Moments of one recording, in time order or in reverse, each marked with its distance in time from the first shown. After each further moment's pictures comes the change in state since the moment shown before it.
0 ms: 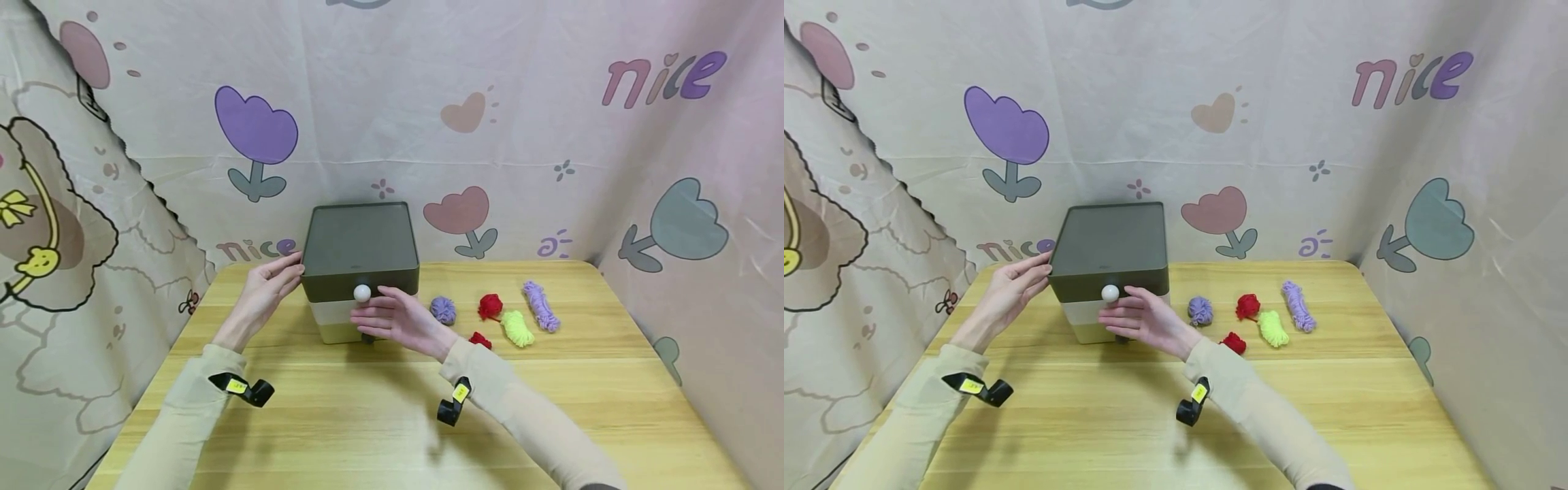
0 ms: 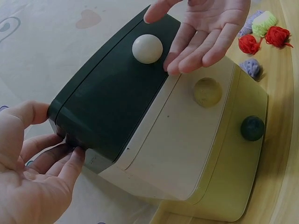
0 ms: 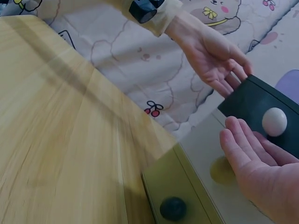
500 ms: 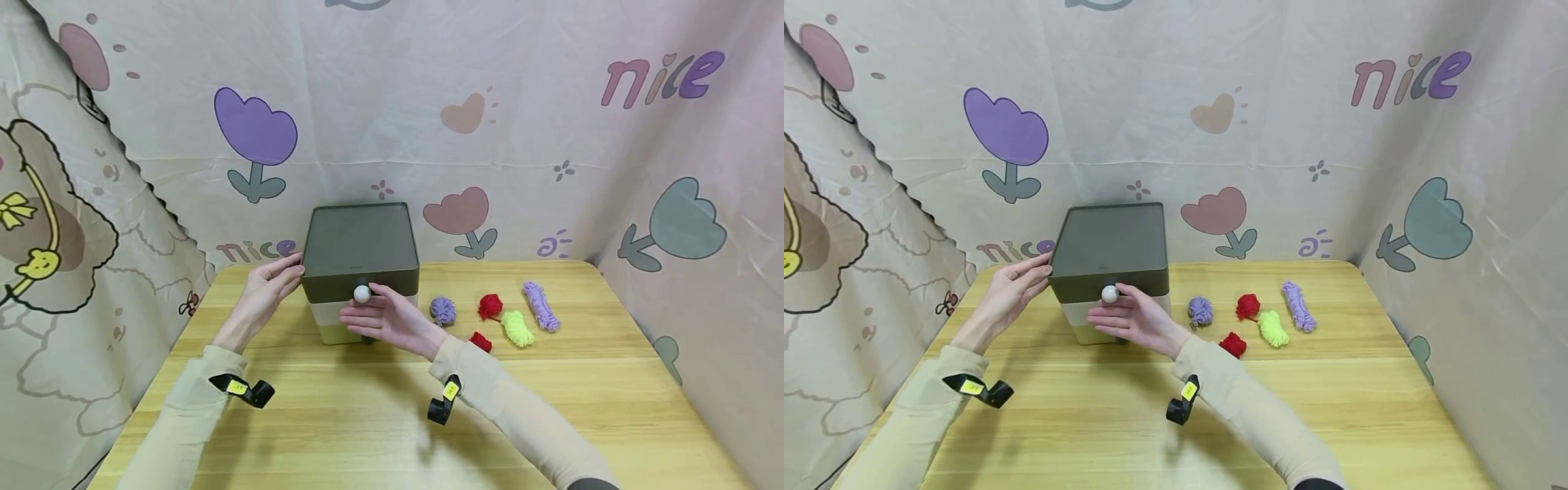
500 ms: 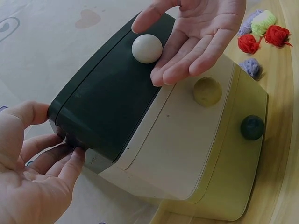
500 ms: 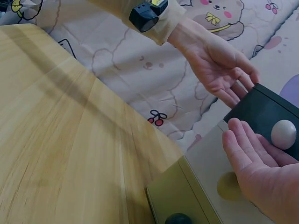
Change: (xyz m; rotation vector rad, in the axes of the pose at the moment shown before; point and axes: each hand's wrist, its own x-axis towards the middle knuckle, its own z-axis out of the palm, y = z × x) left_hand 0.000 0.001 0.001 0.007 0.005 0.000; right_hand 0.013 0.004 0.010 0.035 -0.003 0.005
